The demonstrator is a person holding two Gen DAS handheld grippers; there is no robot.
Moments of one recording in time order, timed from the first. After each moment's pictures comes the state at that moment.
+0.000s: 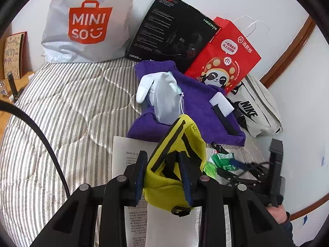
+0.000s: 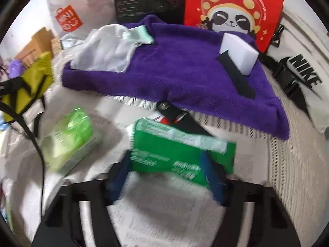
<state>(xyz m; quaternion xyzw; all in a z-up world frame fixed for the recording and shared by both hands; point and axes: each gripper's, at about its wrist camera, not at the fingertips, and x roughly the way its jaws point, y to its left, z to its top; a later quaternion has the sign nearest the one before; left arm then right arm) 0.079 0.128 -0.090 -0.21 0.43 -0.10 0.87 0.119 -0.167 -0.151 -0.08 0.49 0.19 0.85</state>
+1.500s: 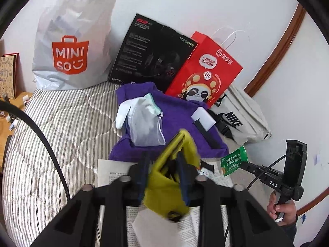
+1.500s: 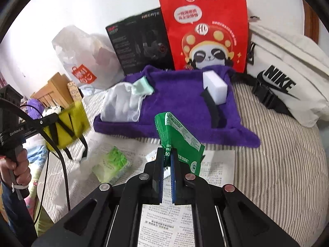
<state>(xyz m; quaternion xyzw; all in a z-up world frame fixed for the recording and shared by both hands) 0.079 0.115 -0.041 -0.20 0.38 -0.13 0.89 0.103 -0.224 -0.057 0.03 0.43 0.22 0.87</state>
